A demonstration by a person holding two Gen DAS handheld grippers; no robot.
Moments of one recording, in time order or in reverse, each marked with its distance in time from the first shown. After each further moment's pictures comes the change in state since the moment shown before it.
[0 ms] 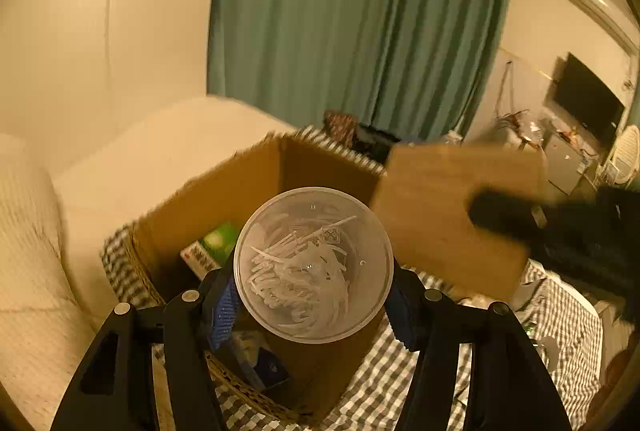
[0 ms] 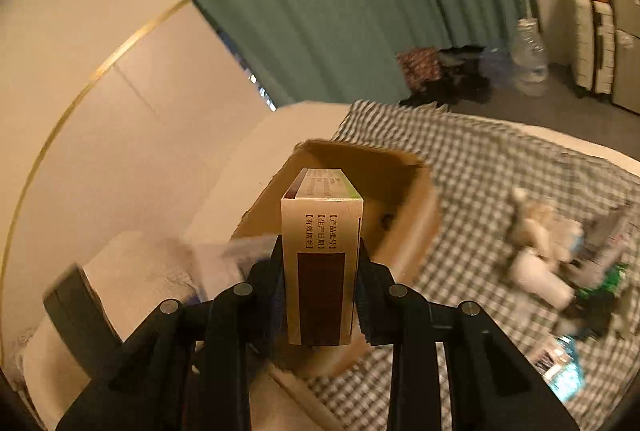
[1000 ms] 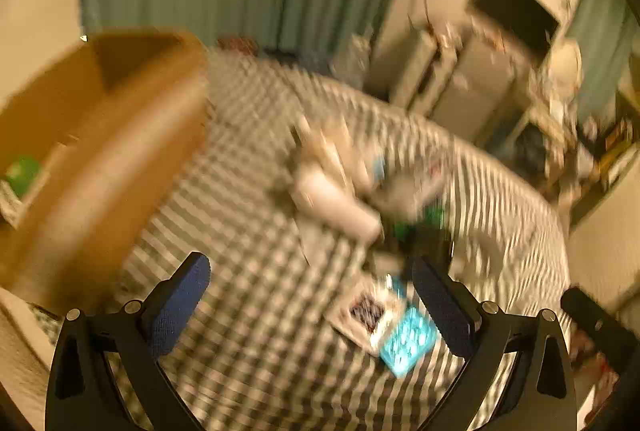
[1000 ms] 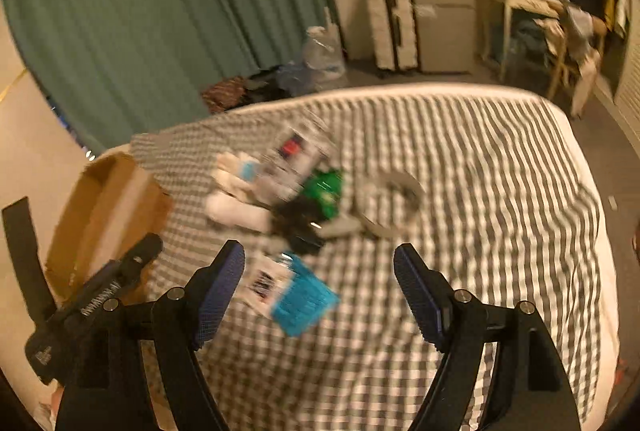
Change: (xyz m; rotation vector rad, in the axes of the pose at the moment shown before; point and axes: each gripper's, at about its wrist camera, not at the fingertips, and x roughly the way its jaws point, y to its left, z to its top) left arm 0.048 -0.179 -0.121 0.210 0.288 -0.261; right arm -0.182 -0.204 -0.149 0.298 -0.153 -0.577
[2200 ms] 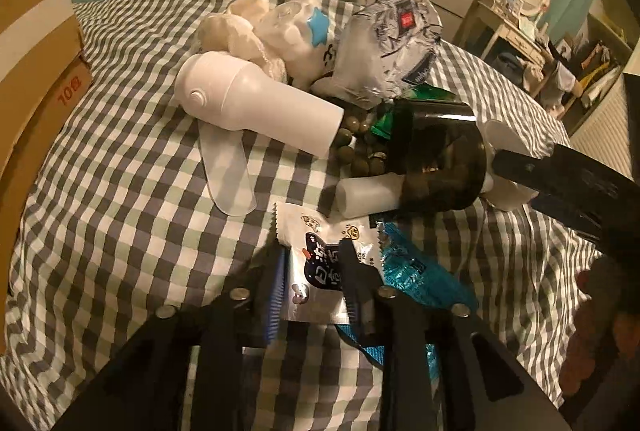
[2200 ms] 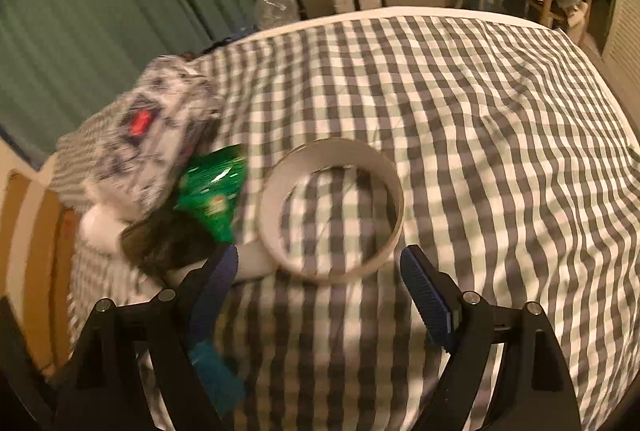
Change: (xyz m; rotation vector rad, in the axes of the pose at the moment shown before) left arm 0.096 -0.020 -0.041 0.157 0.150 -0.098; right arm 0.155 -0.062 0.014 0.092 0.130 -0.090
